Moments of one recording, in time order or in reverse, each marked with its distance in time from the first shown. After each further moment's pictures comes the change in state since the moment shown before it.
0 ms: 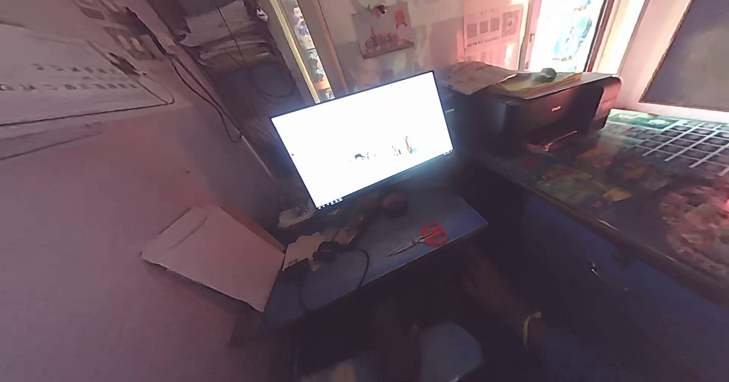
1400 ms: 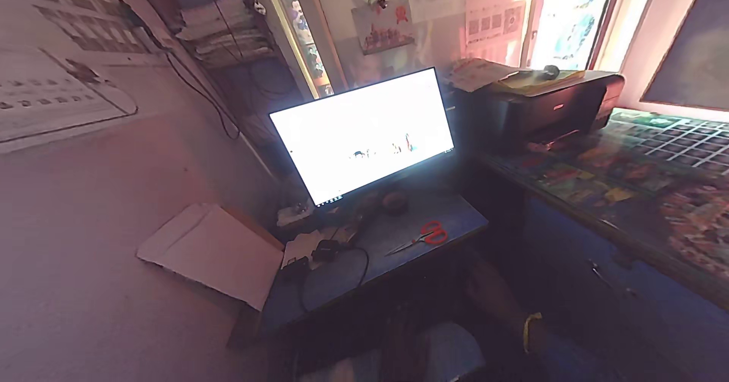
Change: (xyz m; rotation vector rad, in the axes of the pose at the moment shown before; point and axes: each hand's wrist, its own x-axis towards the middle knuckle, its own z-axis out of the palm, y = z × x) left_hand -0.005 -0.017 0.019 -0.047 -0.135 0.315; right_hand -0.010 -0.001 0.004 -0.019 -0.010 0.031
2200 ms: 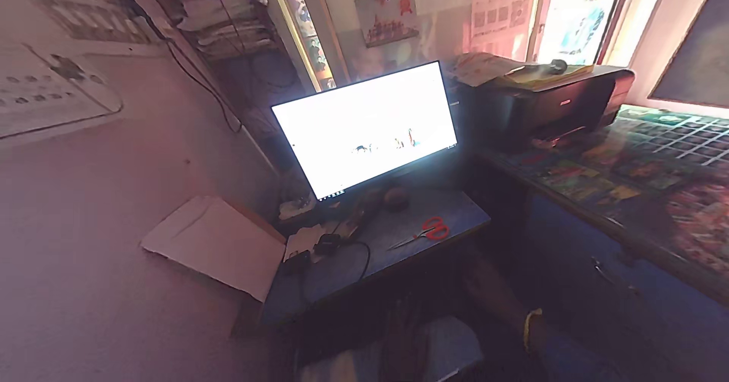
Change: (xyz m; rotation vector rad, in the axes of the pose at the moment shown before) left_hand -0.002 -0.003 0.005 0.036 0.040 0.038; right_hand -0.002 0.000 0.001 0.031 -0.014 -0.061
